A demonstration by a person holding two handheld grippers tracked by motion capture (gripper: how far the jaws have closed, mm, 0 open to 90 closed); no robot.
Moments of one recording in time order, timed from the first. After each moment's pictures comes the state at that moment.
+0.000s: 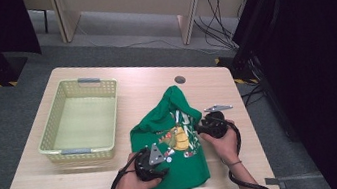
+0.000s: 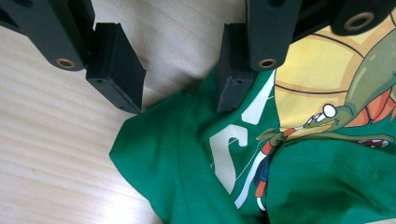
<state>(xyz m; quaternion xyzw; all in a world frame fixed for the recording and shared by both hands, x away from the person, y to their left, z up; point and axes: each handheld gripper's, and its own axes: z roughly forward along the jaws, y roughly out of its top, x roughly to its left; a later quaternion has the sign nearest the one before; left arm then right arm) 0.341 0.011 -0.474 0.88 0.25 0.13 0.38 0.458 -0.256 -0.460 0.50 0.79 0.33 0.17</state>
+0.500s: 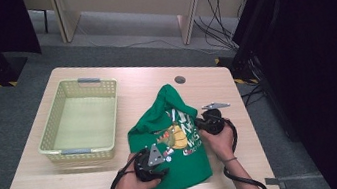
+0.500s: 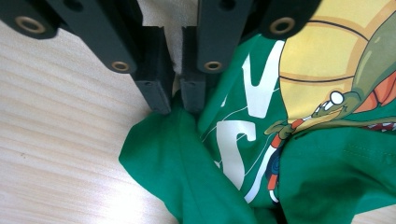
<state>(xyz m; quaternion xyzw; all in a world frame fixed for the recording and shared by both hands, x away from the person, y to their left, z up) 0.340 0.013 -0.475 0.88 0.24 0.13 0.39 0.469 -0.249 -0.462 0.50 0.78 0.34 0.17</state>
